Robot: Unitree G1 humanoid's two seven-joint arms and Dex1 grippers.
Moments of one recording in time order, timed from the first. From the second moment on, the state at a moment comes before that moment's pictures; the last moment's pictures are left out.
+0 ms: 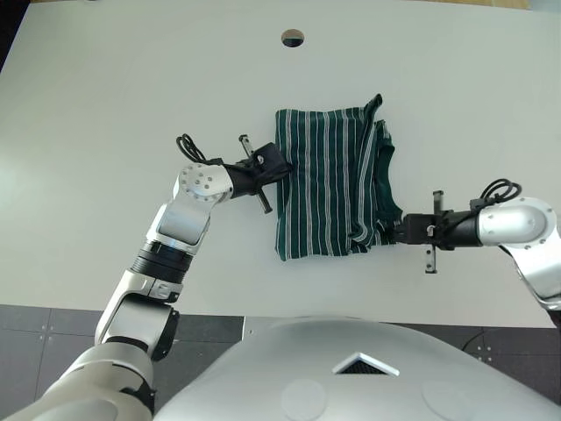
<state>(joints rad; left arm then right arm) -0.21 0.47 -0.36 0.11 0.05 0.24 -0.77 0.07 -0.92 0.37 -0.41 -0.06 0.23 1.12</state>
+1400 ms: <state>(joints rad) 0.17 0.97 -0.29 -0.13 0.53 -0.81 -0.61 0.17 -0.98 0.27 -0.26 -0.61 -0.79 0.67</state>
